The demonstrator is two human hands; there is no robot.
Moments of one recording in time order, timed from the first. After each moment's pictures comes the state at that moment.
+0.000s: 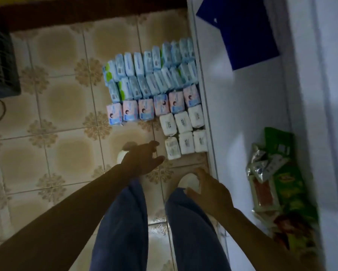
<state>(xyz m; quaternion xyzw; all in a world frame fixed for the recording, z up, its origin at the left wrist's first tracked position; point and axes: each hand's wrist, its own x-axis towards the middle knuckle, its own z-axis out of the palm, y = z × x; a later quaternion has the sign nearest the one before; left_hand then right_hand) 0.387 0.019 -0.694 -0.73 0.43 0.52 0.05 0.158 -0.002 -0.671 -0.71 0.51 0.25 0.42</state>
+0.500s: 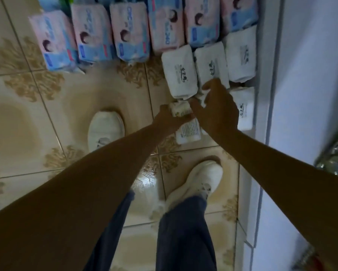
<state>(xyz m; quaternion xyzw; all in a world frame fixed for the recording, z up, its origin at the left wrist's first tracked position) 0.343 0.001 -1.045 -0.73 0.09 0.66 -0.15 0.249 -0.075 -0.977 -0.71 0.61 0.12 0.33</state>
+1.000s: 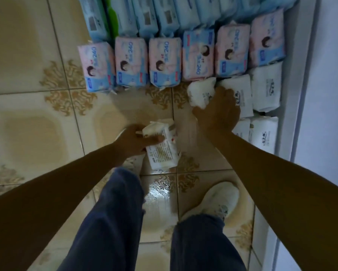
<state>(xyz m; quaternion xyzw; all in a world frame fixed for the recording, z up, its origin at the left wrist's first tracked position) 0.474 0.066 -1.007 -0.69 0.10 0.69 -0.19 0.323 -0.087 -1.018 -0.72 0.64 0.15 0.23</state>
